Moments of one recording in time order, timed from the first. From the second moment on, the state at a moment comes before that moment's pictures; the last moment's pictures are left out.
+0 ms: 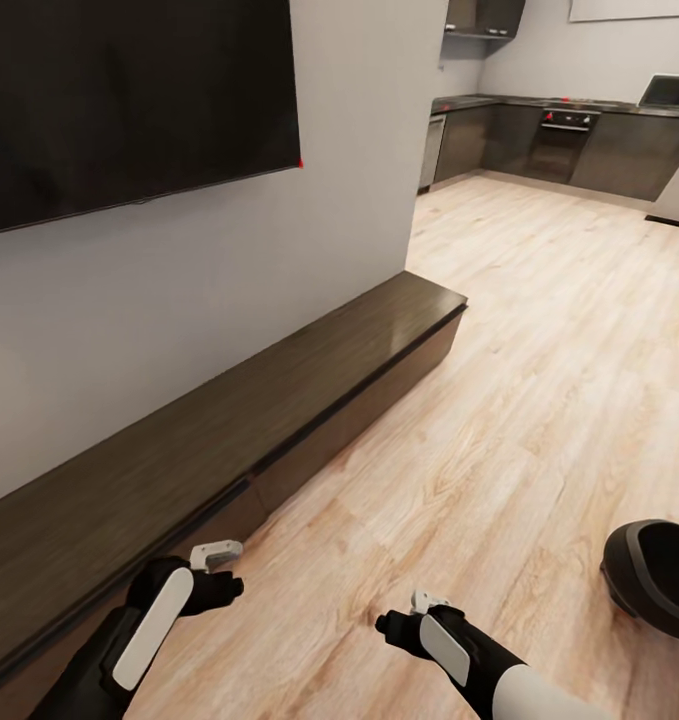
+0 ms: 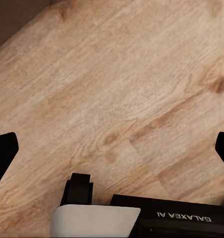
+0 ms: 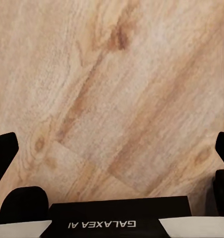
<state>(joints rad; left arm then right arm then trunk) -0.37 0.12 -0.20 -1.26 0.71 0.97 0.52 -0.61 0.05 0.62 -0.36 -0.96 0.34 -0.20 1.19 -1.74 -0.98</state>
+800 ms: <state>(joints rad) -0.37 0.11 -0.20 -1.27 0.72 0.98 0.53 -0.61 0.04 0.61 -0.36 -0.97 0.33 -0.20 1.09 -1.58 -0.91</state>
